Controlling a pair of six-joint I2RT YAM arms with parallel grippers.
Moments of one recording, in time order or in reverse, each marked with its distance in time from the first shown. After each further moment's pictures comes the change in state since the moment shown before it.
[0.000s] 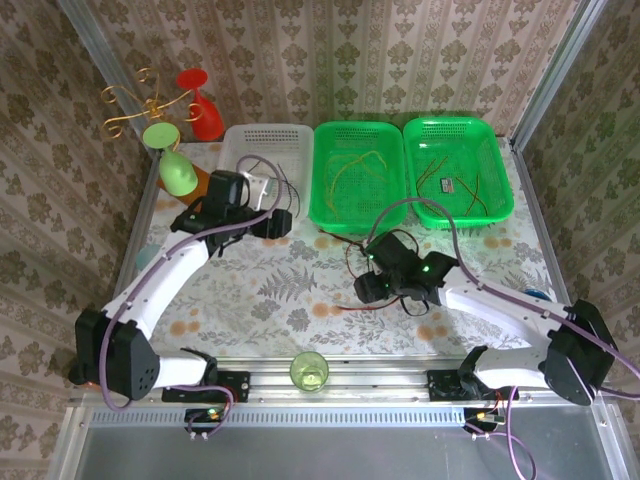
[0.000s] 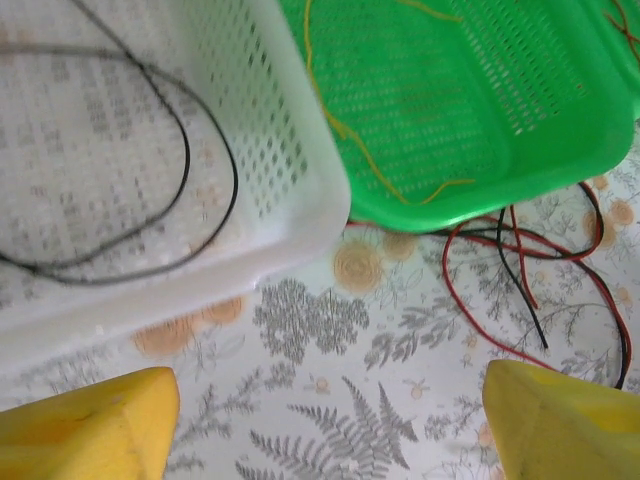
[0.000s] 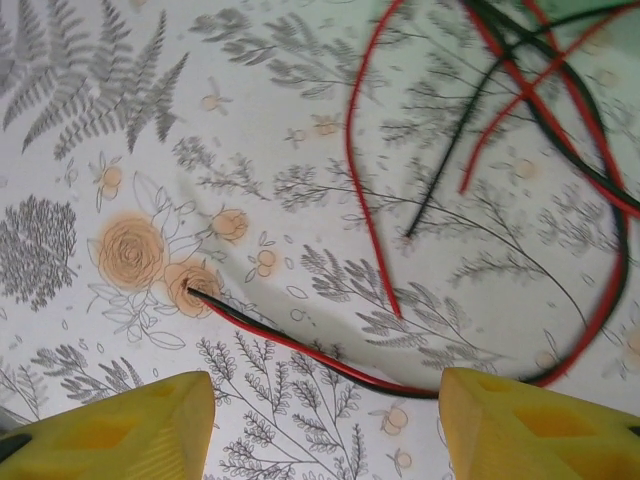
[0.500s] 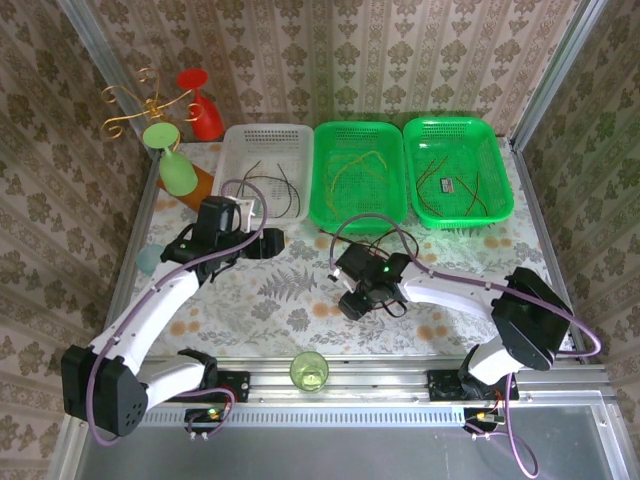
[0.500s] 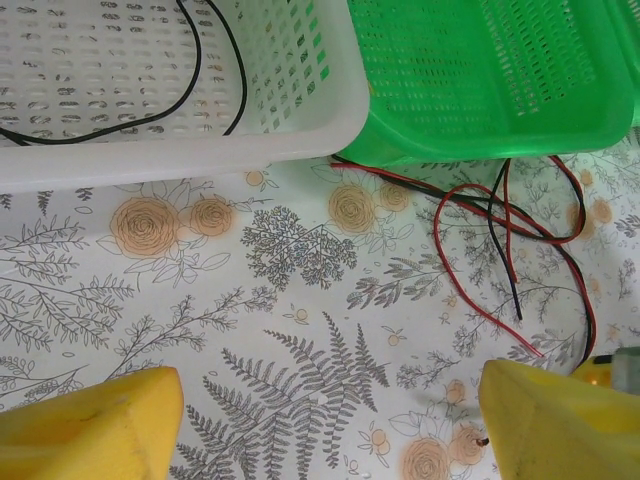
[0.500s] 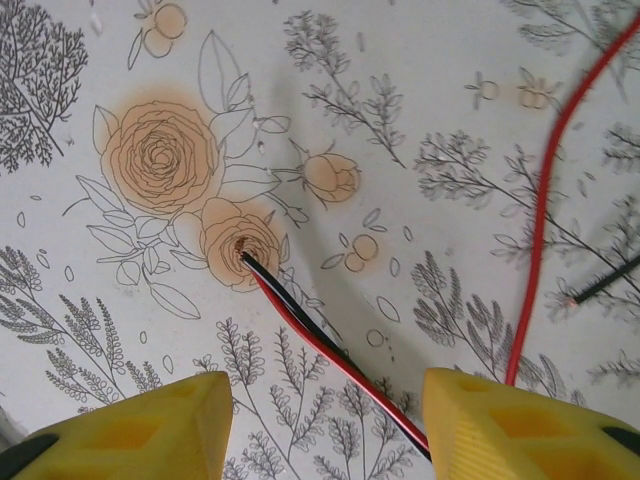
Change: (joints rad) left arm 0.001 -0.187 -0.185 0.011 -0.001 -0.150; right arm 0.089 0.266 0.064 0.039 -0.071 -0.297
